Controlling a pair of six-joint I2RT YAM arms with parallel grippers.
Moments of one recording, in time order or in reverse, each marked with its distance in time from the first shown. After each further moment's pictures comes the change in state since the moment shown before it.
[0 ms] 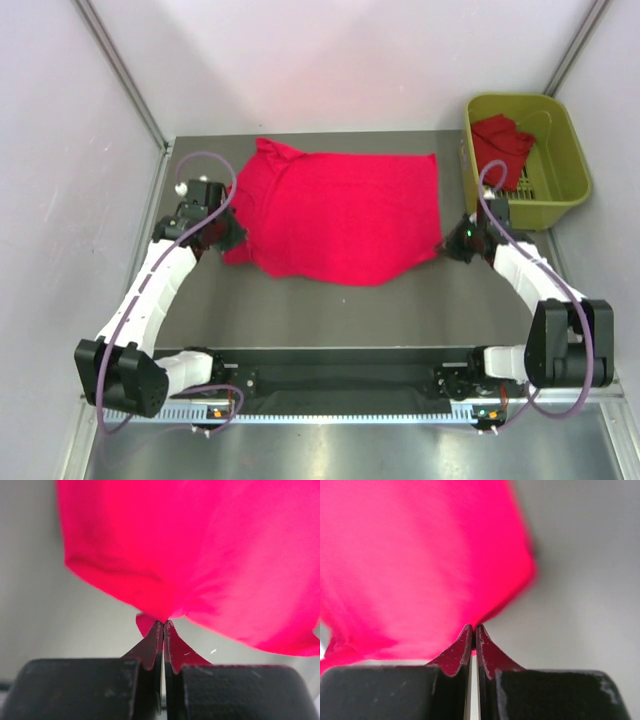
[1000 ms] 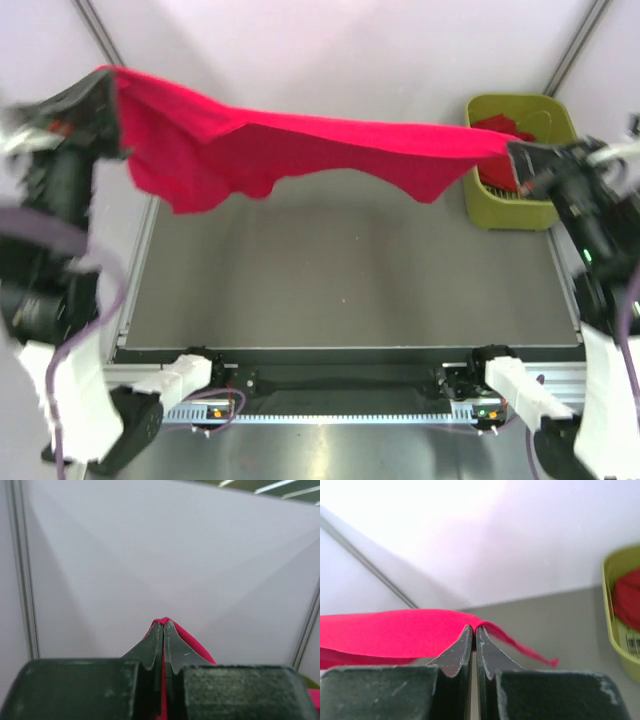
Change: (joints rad) left arm -0.005 -0.095 1.005 0.380 -0.014 0.647; right arm 0.088 -0.352 0.912 -0.248 0.105 -0.171
